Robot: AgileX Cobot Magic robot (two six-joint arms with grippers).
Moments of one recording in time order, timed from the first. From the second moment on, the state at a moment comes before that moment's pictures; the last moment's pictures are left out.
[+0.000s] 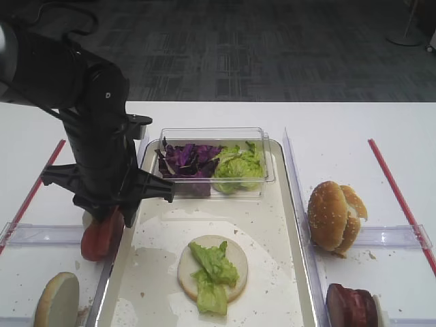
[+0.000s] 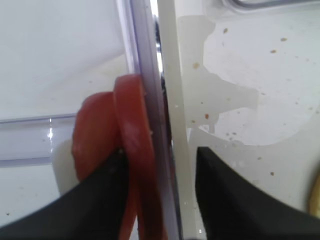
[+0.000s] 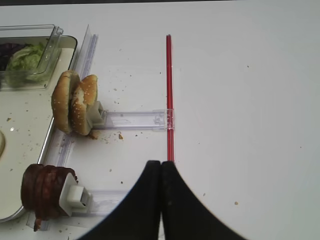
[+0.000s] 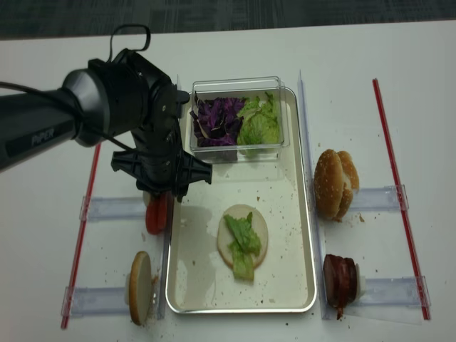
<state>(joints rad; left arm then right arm) -0.52 1.82 -1.17 0.15 0.91 -0.53 -0.01 -0.02 -0.48 0.06 1.13 0.00</state>
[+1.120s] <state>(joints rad) -0.52 1.82 -1.18 0.18 0.94 -0.55 -0.01 -0.02 -0.48 0.06 1.13 0.00</state>
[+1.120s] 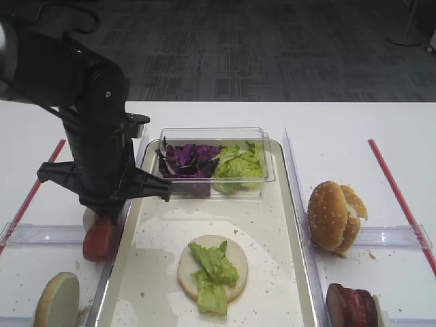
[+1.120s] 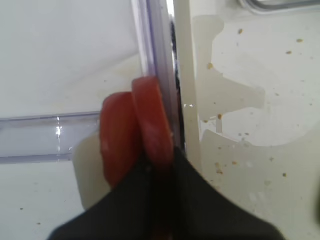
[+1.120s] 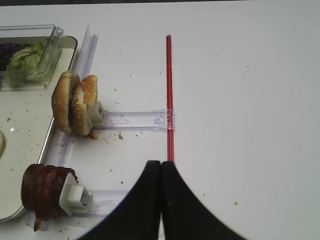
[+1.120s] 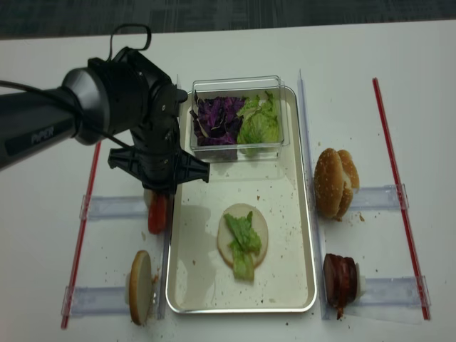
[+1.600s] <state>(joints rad) -0.52 1.77 -1.27 0.18 1.05 -0.55 -0.01 -0.02 -0.48 0.06 1.13 0.00</state>
